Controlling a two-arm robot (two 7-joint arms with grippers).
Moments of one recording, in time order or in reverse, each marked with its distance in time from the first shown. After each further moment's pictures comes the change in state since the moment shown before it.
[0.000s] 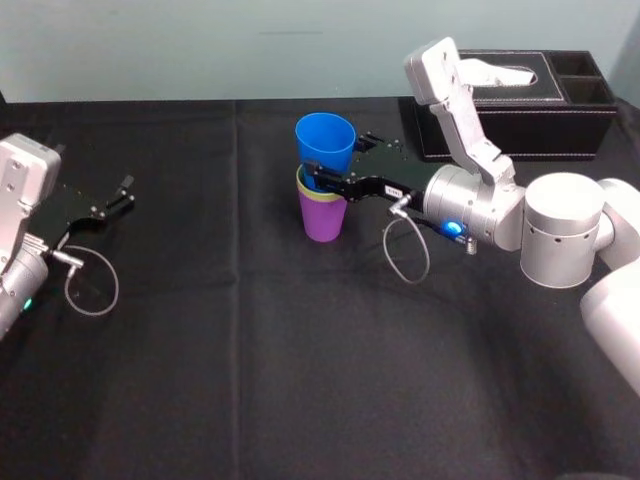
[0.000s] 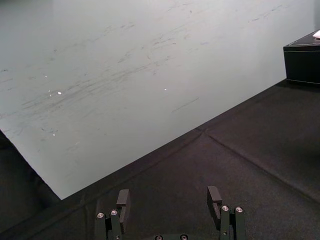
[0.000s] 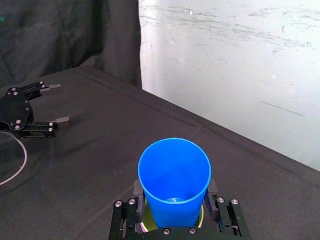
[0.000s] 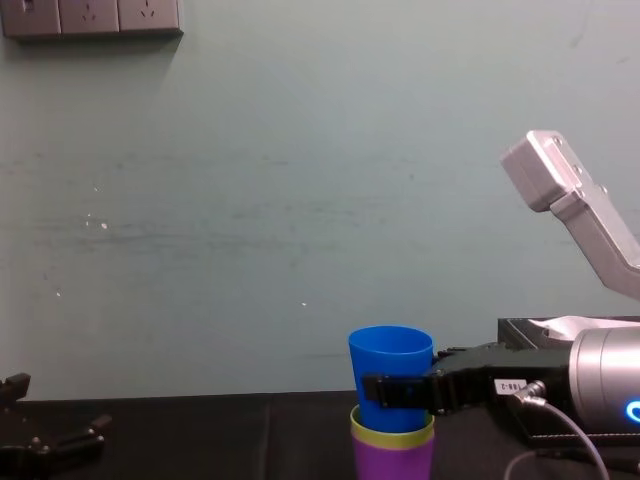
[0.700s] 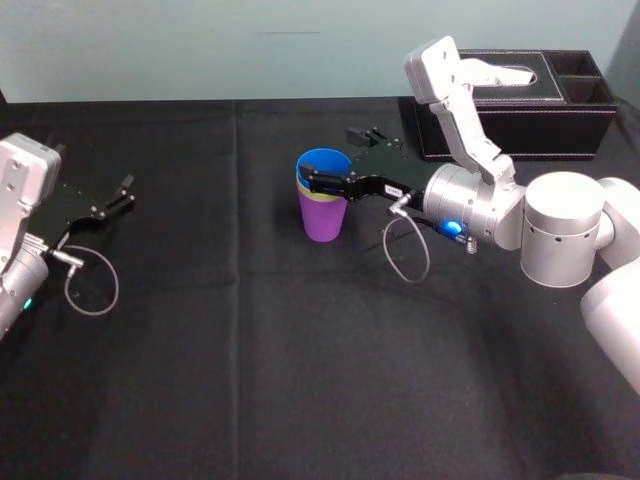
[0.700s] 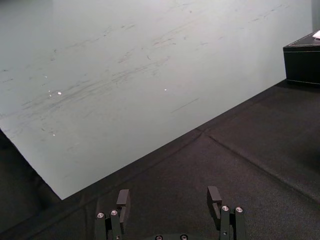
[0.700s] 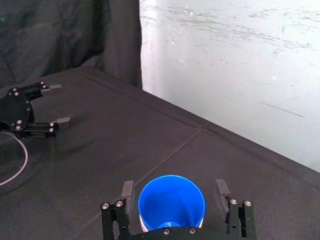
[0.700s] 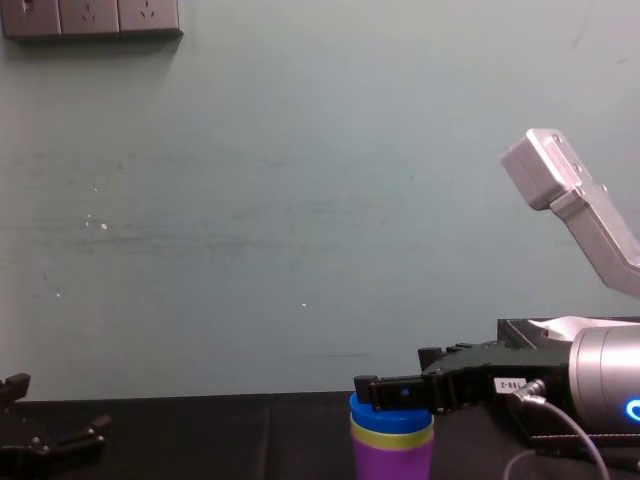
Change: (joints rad) left arm 0.000 0.000 0.000 0.000 0.000 0.000 0.000; right arm 0.001 0.002 -0.002 -0.003 0.001 0.000 0.000
